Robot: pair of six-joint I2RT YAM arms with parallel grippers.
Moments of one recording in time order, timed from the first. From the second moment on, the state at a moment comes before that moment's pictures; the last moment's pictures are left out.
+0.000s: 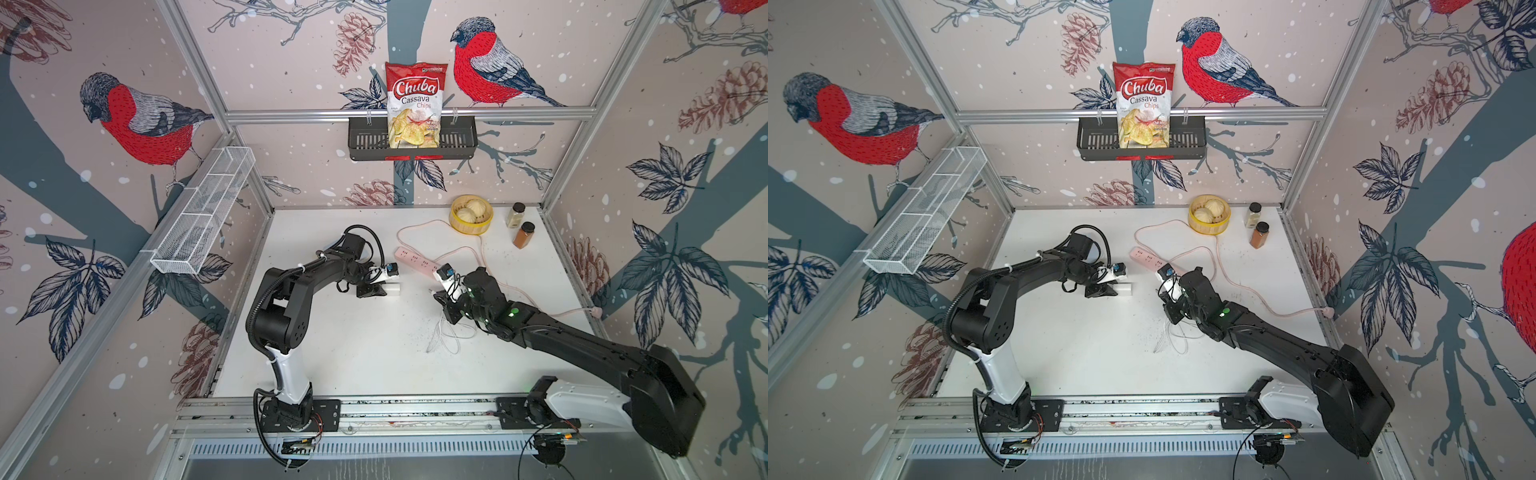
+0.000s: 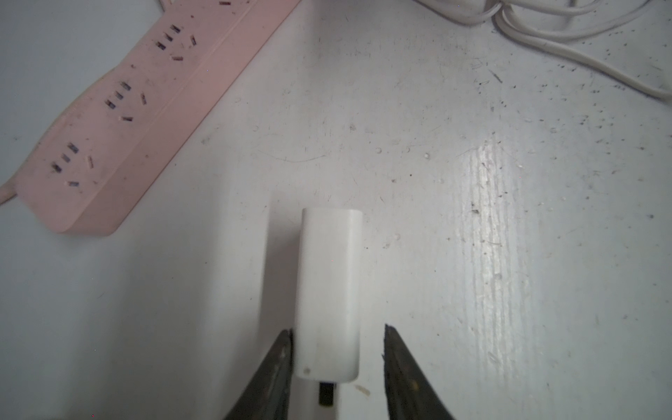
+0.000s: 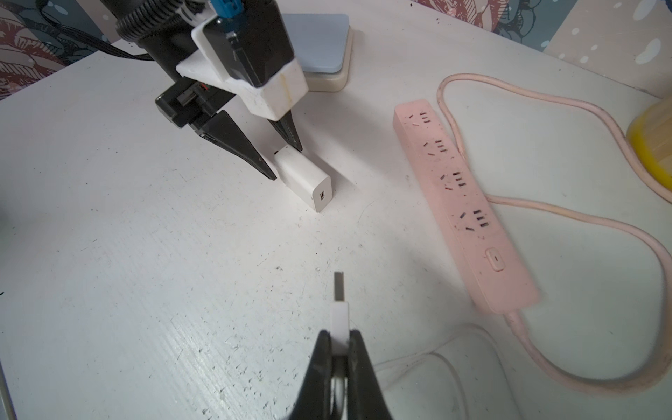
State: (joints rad) left arm -0.32 1.86 1.16 -0.51 0.60 1.13; right arm 0.78 1.20 0.65 -0.08 -0.08 -0.03
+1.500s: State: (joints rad) left arm -0.41 1.37 1.21 -0.92 0.76 1.18; right arm 0.84 1.21 0.96 -0.40 -0.39 -0.47
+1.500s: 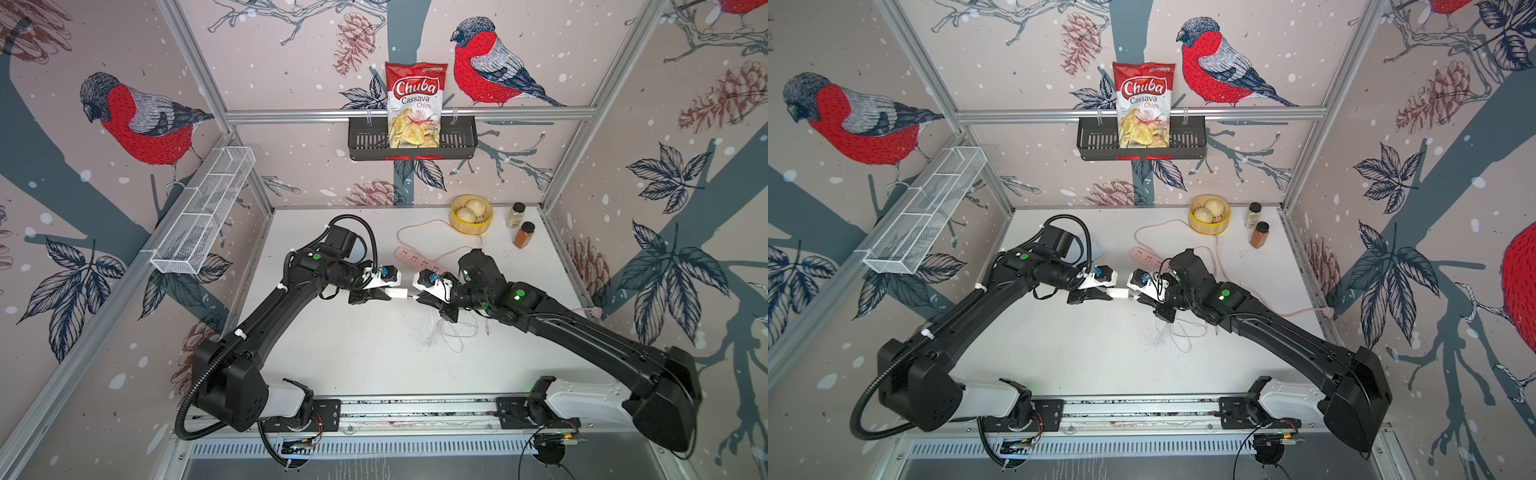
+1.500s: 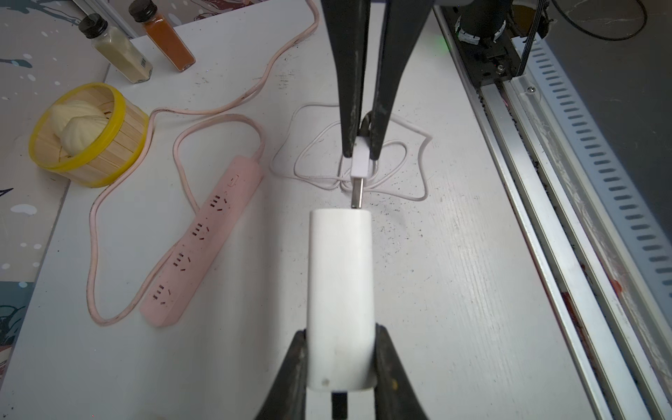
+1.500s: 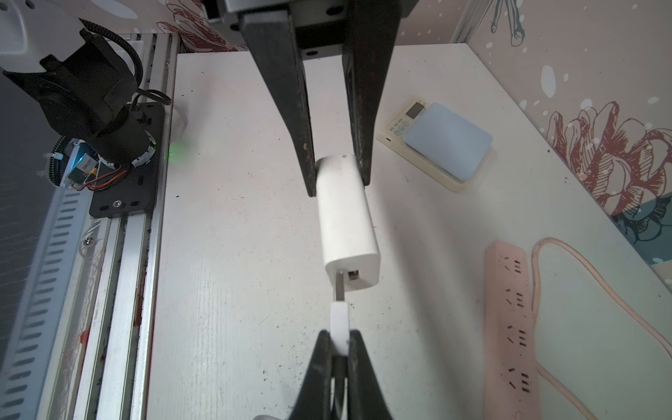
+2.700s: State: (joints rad) left arm -0.38 1.41 1.21 -0.98 0.93 1.16; right arm 0.85 1.21 0.90 -0.30 -0.44 -0.44
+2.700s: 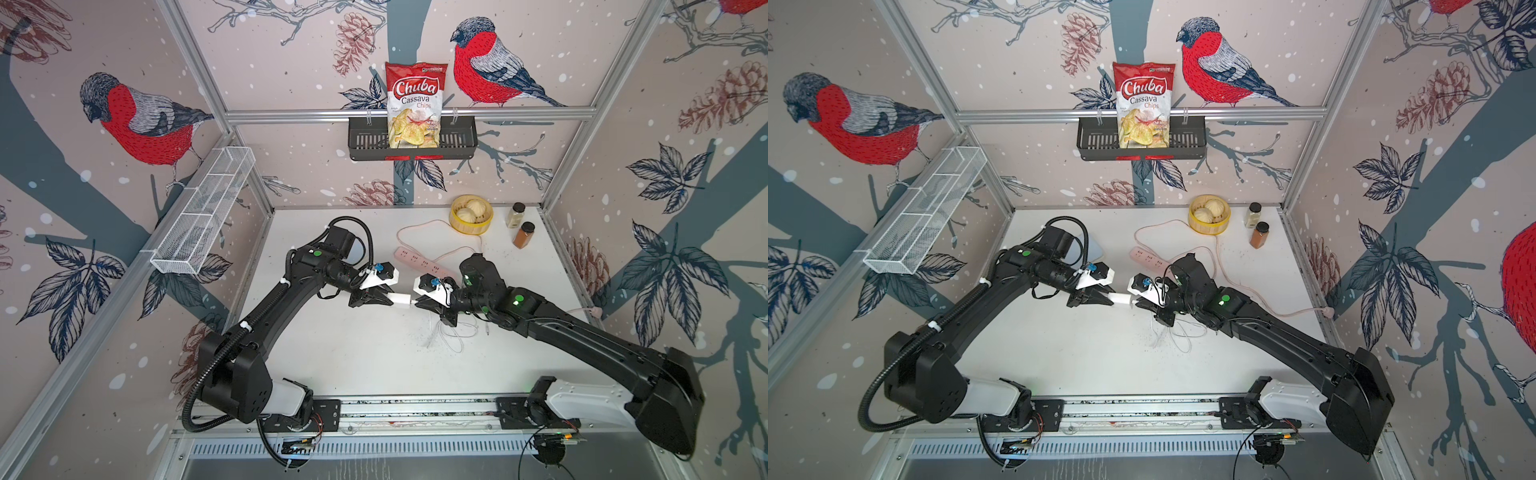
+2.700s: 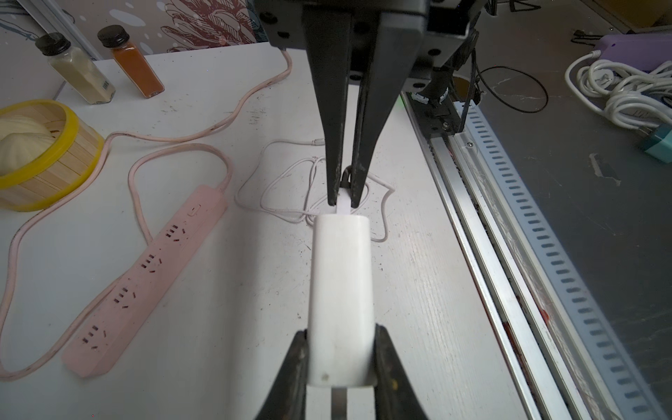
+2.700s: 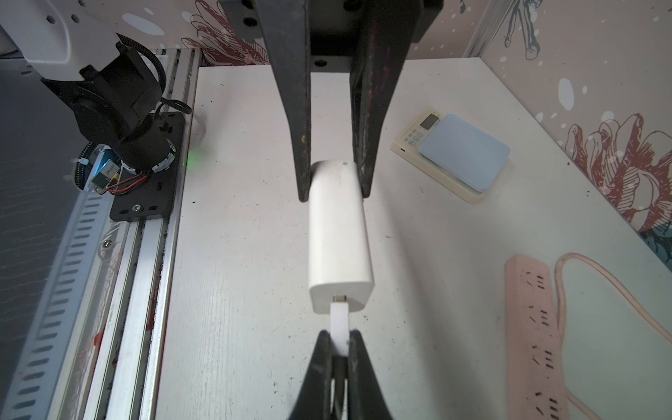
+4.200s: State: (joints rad) left arm -0.35 1.44 1.15 -0.75 1.16 0.92; right arm 0.79 1.04 0.76 -0.05 -0.43 -0.26
